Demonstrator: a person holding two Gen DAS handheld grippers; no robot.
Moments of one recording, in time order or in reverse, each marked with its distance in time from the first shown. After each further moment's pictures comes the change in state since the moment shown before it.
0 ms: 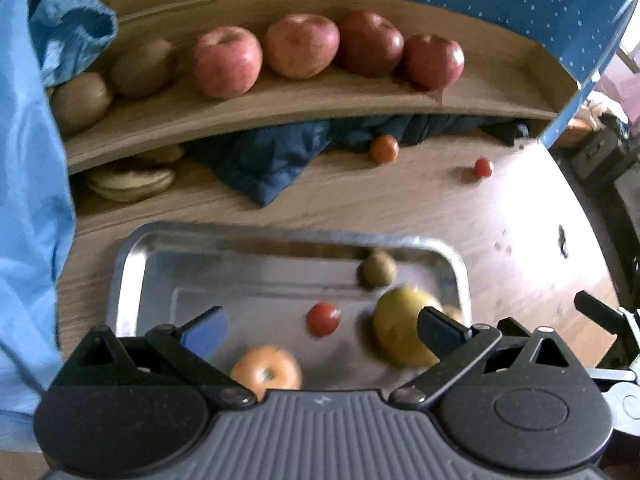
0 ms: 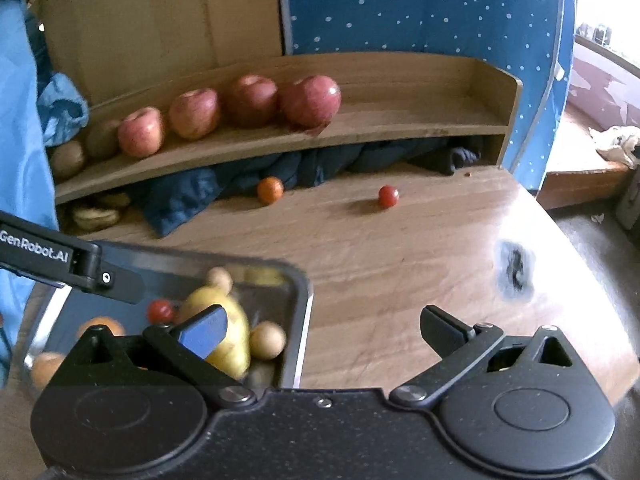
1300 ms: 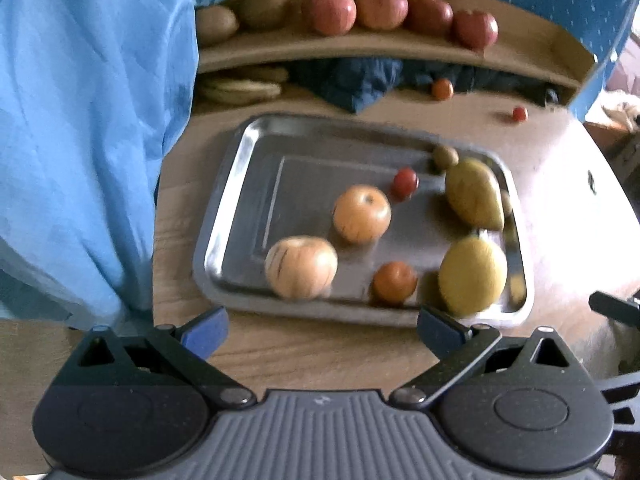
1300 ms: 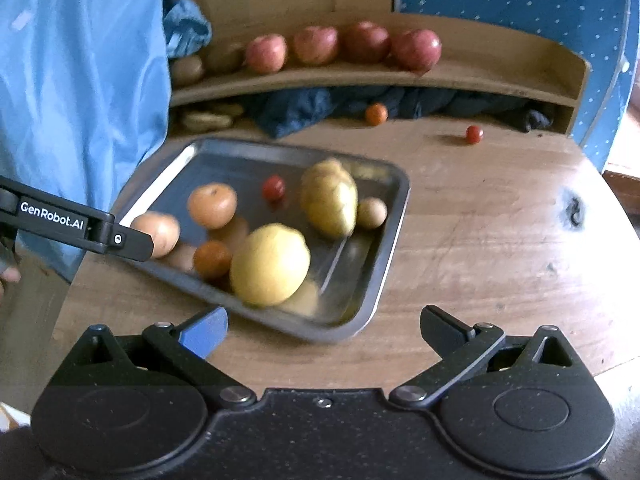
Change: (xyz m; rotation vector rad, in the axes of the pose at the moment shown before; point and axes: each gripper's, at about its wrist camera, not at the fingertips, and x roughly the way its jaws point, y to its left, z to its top) left arm -0.059 0.039 -0.120 -0.052 0.008 0.141; right arm -0.069 0.043 -0.080 -0.158 0.128 0.219
